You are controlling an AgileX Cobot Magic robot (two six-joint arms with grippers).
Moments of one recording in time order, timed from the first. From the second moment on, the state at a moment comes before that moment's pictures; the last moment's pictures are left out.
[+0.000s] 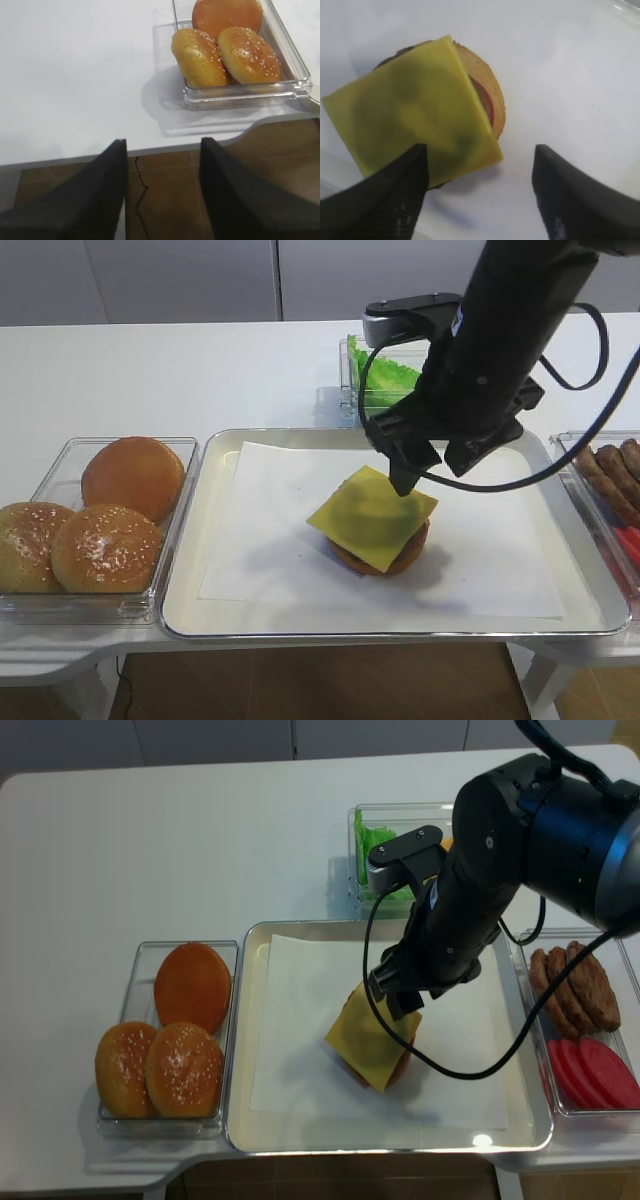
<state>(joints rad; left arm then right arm) -0.01 -0.02 -0.49 0.03 1.19 -0.04 0.53 1.67 -1.28 0.11 1.02 0.01</state>
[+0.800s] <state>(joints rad) -0.01 -0.02 -0.49 0.03 1.19 -0.04 0.25 1.41 -1.33 -0.04 1.23 0.08</state>
